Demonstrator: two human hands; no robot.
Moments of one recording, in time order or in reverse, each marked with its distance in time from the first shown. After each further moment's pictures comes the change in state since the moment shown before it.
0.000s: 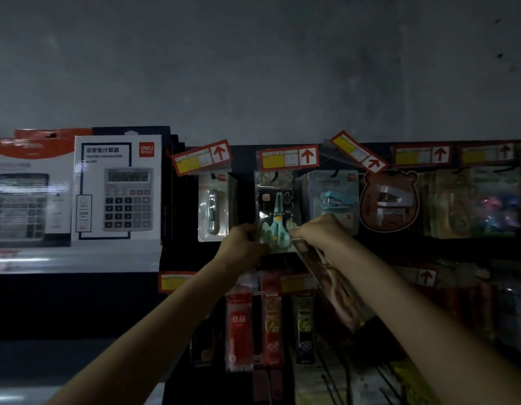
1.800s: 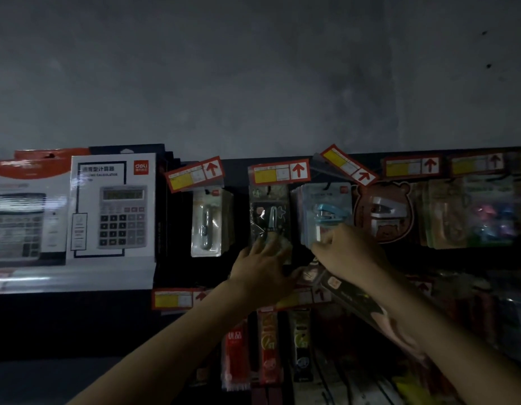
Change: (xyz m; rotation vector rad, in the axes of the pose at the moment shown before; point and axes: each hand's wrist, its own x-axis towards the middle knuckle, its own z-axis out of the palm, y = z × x) left_hand 0.005 0.002 0.040 1.101 -0.157 0.365; right_hand -0.023 0.026 -0.053 -0.567 0.174 -0.431
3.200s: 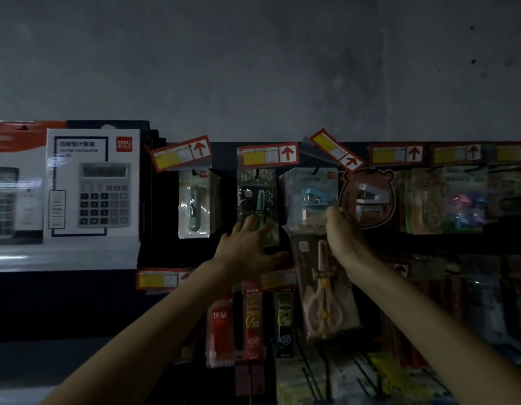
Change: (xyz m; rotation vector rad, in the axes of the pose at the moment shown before) left_hand 0.006 -0.009 0.000 -0.114 0.071 -0.033; right_hand -0.018 -0.004 -0.007 0.699 0.073 0.245
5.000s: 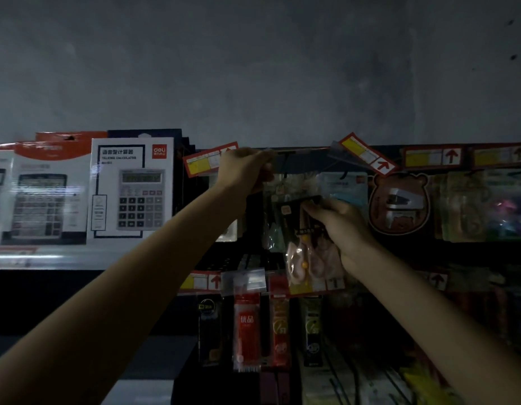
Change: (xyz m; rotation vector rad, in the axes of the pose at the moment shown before) left_hand -0.003 0.000 -0.133 -1.288 0.431 -0.221; right_hand 0.002 -0.024 0.043 0.547 -0.210 0.039
